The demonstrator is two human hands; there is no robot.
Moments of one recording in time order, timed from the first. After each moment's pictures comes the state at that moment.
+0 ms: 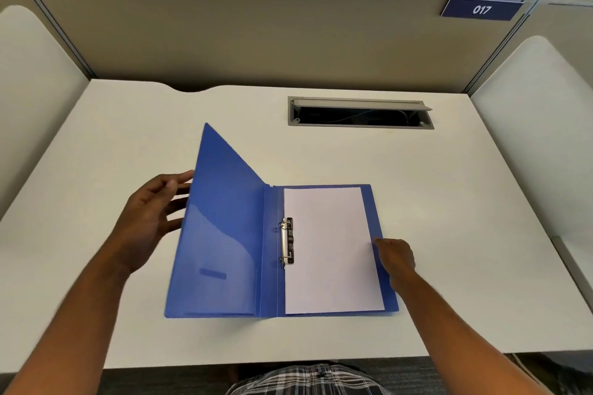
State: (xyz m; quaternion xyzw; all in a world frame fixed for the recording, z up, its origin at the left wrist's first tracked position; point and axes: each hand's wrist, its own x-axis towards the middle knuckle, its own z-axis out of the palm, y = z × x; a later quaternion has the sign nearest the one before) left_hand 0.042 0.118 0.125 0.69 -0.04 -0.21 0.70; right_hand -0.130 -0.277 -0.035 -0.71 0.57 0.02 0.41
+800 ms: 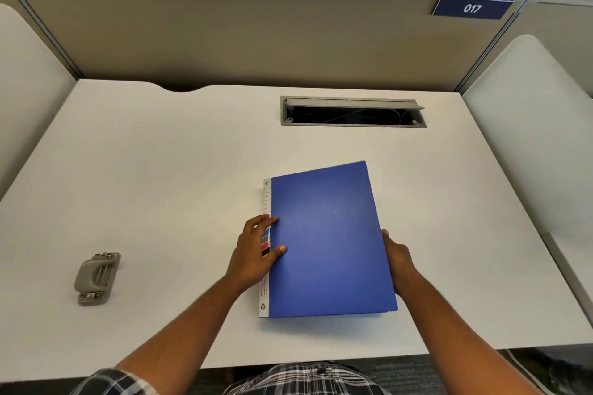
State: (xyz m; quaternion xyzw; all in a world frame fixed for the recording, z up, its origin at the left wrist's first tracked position) left_hand -0.011 0.002 -0.040 0.87 -0.20 -0.18 0.42; right_hand -0.144 -0.286 -0.024 -0.54 0.58 0.02 0.61
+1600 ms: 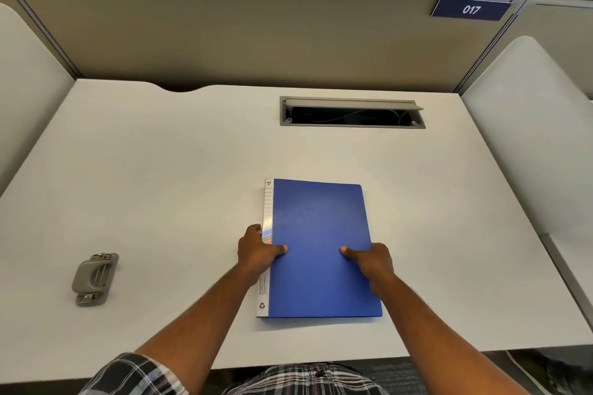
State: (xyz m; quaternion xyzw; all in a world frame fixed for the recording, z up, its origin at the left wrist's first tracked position) left_hand -0.006 -0.027 -0.038 0.82 0.08 -0.30 0.47; right_hand -0.135 -0.258 -0.044 -0.67 0.52 0.06 0.53
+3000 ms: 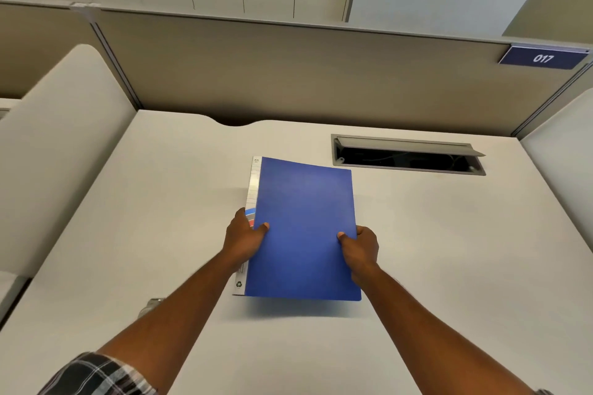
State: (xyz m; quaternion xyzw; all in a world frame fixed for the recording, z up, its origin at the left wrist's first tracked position) left_hand 0.163 0.077 0.013 0.85 0.04 -0.21 0.47; right_hand 0.058 -0.148 -0.007 -0.70 0.45 -0.06 0.55
